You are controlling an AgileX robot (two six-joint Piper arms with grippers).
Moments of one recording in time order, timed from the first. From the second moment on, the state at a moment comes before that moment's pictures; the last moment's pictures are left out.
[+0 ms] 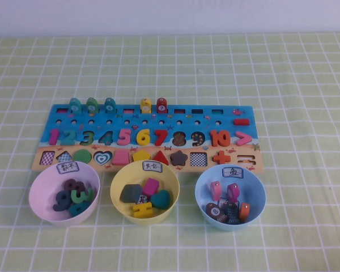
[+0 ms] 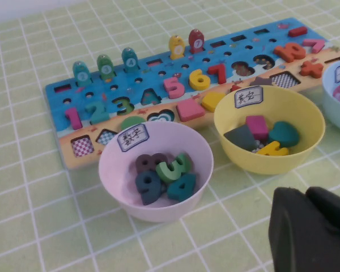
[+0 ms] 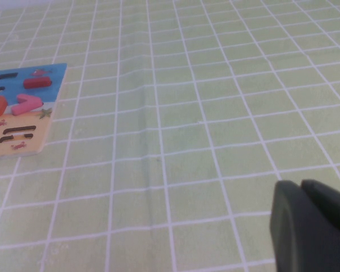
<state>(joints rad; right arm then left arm) -0.03 -0.01 0.03 -0.02 0.37 0.19 -0.24 0.11 -0.46 -0.19 0.83 0.24</state>
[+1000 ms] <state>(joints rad) -0.03 -0.01 0.03 -0.02 0.37 0.19 -0.21 -0.01 0.03 0.01 0.22 0.17</state>
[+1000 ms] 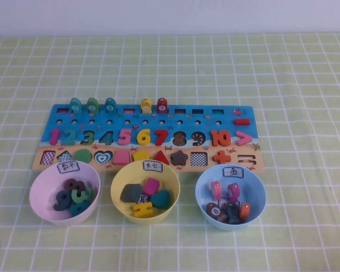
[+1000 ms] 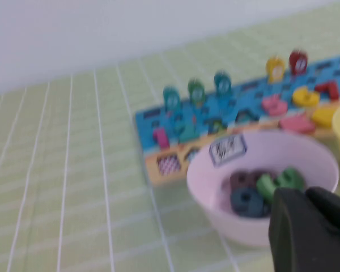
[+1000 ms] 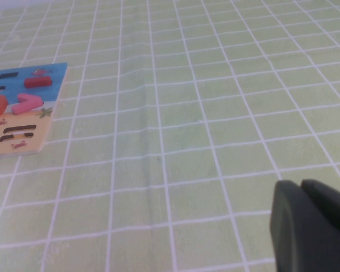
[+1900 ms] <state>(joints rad) -0.03 -0.01 0.03 -0.02 0.37 0.19 -0.10 -0.01 0.03 0.00 0.37 0.03</state>
